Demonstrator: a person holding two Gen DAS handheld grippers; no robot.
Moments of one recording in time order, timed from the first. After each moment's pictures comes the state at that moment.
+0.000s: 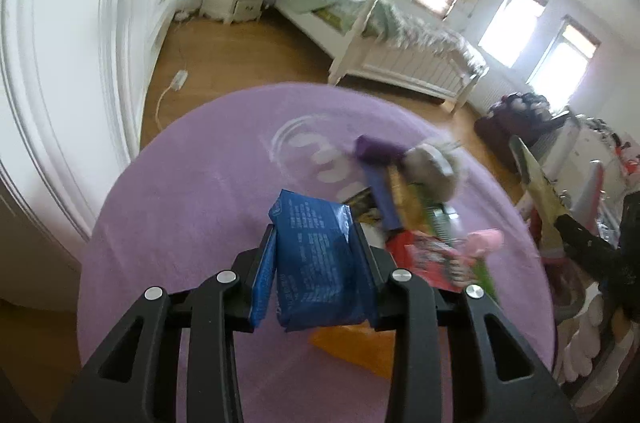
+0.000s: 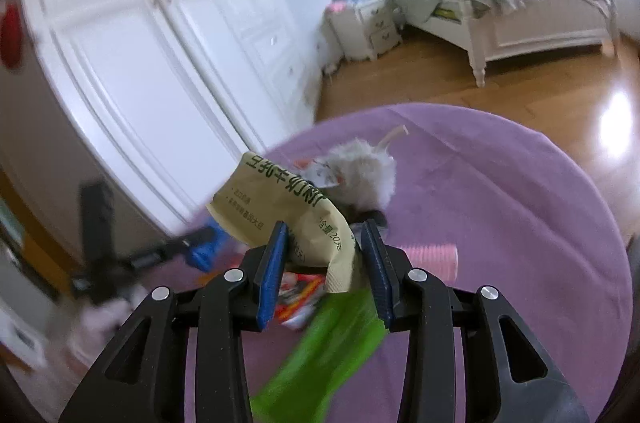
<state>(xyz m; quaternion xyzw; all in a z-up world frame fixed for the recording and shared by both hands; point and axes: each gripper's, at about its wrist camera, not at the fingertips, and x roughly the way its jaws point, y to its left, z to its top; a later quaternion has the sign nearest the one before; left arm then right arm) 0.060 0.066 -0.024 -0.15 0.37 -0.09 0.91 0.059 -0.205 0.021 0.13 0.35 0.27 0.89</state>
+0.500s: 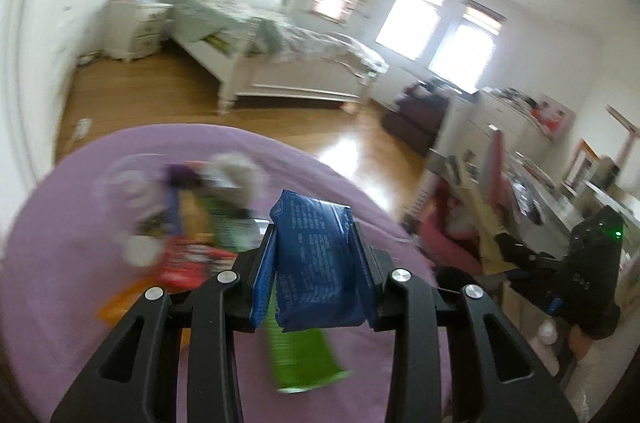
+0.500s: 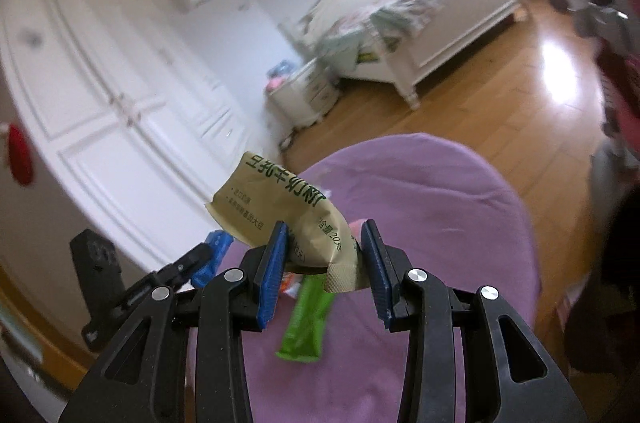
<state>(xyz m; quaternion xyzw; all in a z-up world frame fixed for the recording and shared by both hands) 0.016 -0.070 0.038 -0.12 0.31 -0.26 0.90 -0.074 -0.322 0.050 0.28 0.27 0.15 0.91</state>
